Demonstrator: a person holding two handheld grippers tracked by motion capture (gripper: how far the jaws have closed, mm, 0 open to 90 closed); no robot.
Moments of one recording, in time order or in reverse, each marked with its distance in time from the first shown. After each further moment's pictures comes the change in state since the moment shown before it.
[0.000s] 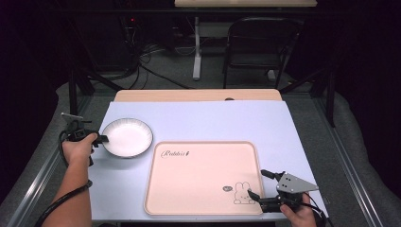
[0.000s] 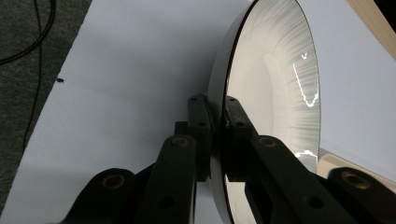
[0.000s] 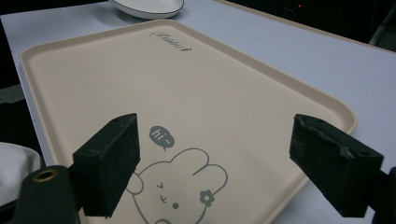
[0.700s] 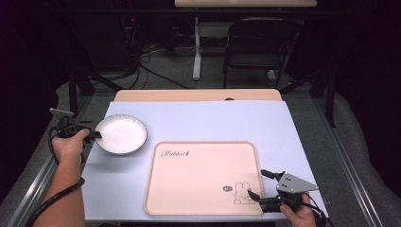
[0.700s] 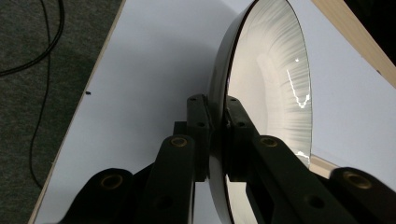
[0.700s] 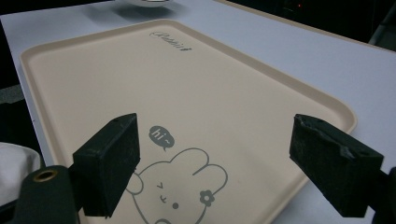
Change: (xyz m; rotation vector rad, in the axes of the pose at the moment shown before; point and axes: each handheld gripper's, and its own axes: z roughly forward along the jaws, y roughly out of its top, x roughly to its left) left arm -0.003 0.007 -0.028 -0.037 0.003 -0.002; right arm 0.000 0.000 0.000 0.001 0.000 0.002
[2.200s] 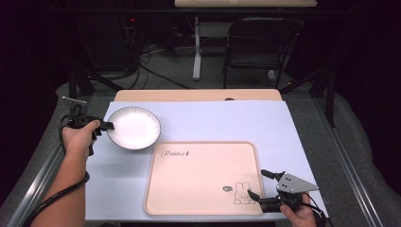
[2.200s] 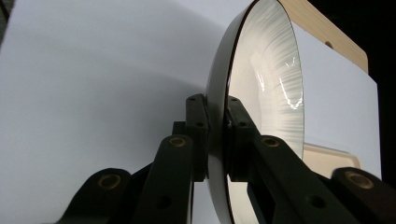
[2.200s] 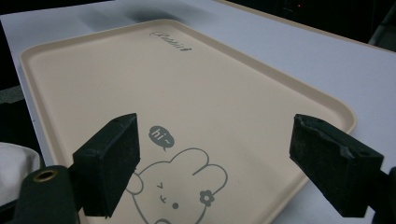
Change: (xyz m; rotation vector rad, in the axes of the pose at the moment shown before) left arm -0.058 -0.002 -0.003 0.049 -0.097 0.141; right arm 0.000 0.000 0.000 0.000 -0.001 -0.002
